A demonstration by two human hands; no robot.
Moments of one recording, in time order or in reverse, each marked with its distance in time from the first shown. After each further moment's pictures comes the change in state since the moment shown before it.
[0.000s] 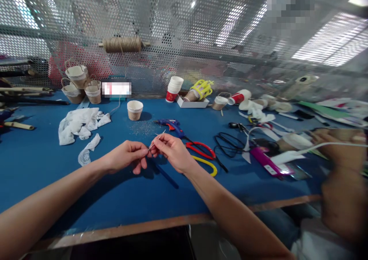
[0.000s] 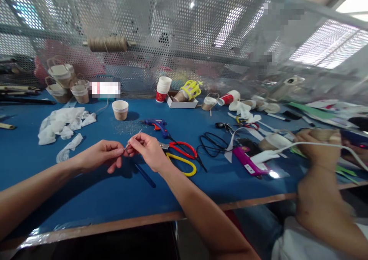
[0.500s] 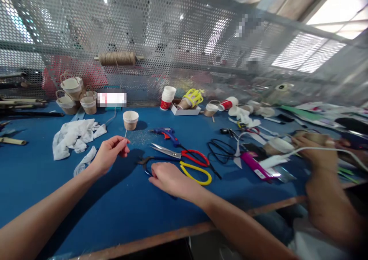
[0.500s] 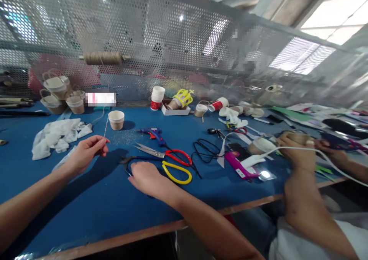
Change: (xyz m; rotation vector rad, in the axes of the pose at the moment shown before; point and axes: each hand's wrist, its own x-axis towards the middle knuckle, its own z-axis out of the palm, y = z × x) left_hand 0.013 -0.001 -0.034 -0.062 0.556 0.259; right_hand -0.022 -0.024 0.015 -1.458 -0.316 0.181
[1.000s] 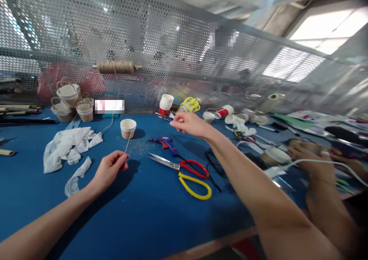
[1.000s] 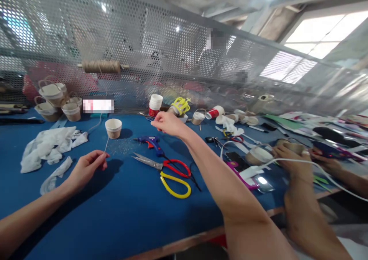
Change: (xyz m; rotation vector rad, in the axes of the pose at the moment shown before) left_hand 0.001 -0.021 0.008 0.082 -0.020 -0.005; right_hand 0.054 0.096 -0.115 0.242 0.416 0.106
